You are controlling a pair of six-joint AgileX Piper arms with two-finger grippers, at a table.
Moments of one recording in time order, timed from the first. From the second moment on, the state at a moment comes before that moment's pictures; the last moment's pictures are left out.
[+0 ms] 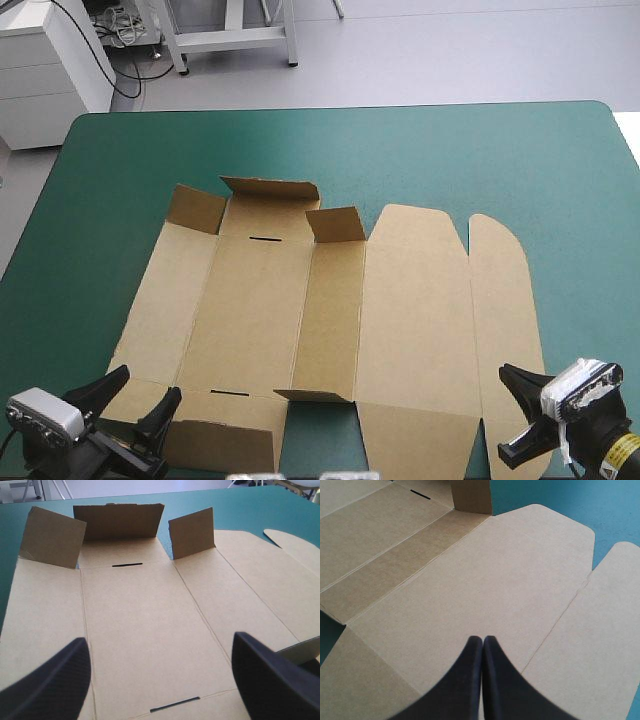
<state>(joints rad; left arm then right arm) -0.17 0.01 -0.46 -0.39 0.85 0.23 0.66 0.18 -0.43 -0.11 0.73 0.11</state>
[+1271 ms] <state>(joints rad) -0.08 1.18 -1.10 -0.26 1.23 0.14 0.66 0.18 -0.43 -0.07 0.72 0.10</state>
